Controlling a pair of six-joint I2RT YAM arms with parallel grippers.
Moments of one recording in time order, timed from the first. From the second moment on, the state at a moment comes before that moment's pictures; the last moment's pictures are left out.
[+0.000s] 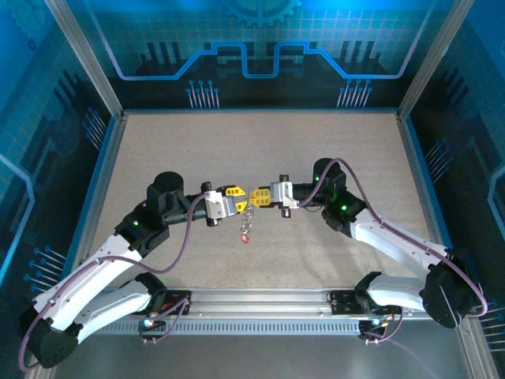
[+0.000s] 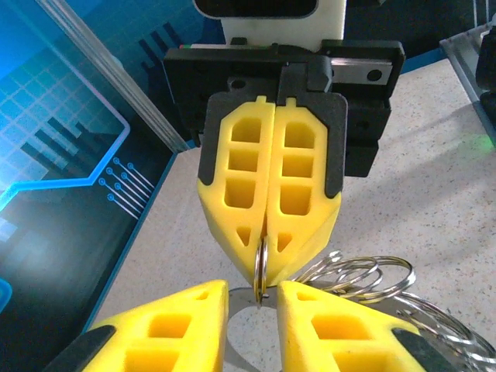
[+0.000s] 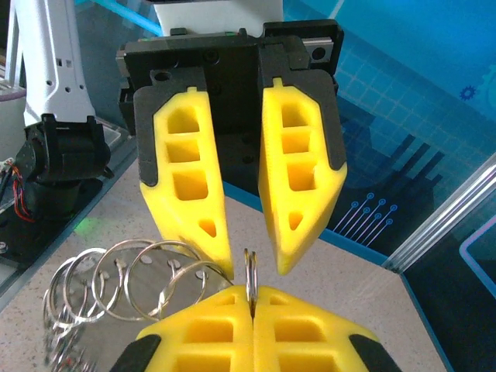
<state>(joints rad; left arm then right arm) -0.61 0.86 0.80 -0.19 0.52 0.67 0.65 1.19 0.80 0.28 -0.88 -0.60</state>
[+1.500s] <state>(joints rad) -0.61 0.90 0.91 -0.44 0.42 0.72 0.75 1.24 0.94 -0.04 -0.64 -0.76</state>
